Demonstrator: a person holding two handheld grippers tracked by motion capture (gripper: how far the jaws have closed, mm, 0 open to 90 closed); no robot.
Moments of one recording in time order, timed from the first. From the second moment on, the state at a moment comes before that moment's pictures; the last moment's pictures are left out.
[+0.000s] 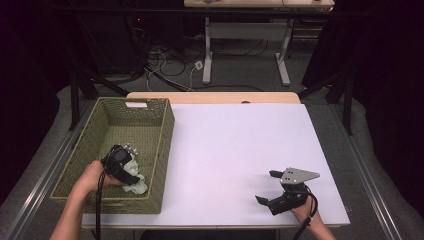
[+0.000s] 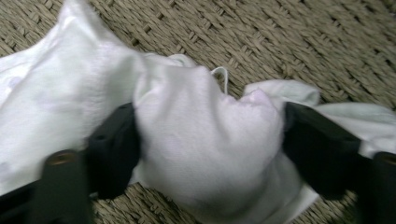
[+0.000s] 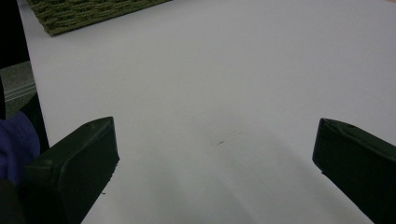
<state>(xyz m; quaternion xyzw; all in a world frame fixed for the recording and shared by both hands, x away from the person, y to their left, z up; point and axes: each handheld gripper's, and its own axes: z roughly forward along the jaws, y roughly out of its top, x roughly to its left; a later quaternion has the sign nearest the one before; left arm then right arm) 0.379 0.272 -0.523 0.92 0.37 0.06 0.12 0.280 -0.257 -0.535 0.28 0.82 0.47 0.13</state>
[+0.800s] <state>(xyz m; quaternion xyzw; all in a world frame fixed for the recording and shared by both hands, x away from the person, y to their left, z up) 0.374 0.276 -0.509 0.90 0.40 0.11 0.16 0.280 -0.258 -0.534 0.28 0.82 0.48 0.14</state>
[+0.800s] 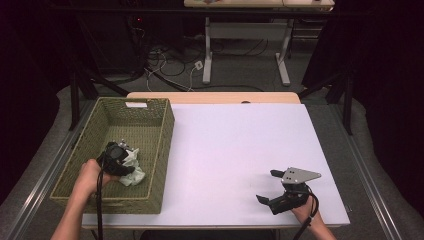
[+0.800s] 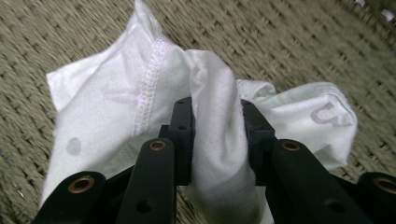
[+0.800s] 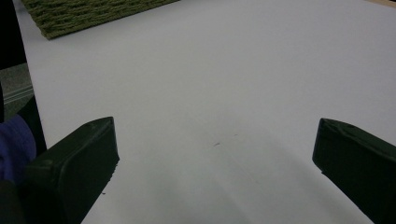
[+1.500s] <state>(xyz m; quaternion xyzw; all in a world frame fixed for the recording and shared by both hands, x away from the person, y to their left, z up) 0.366 0.283 -0.489 0.87 0.42 0.17 0.22 0.279 -0.259 -0.534 0.28 0.82 0.48 0.14</state>
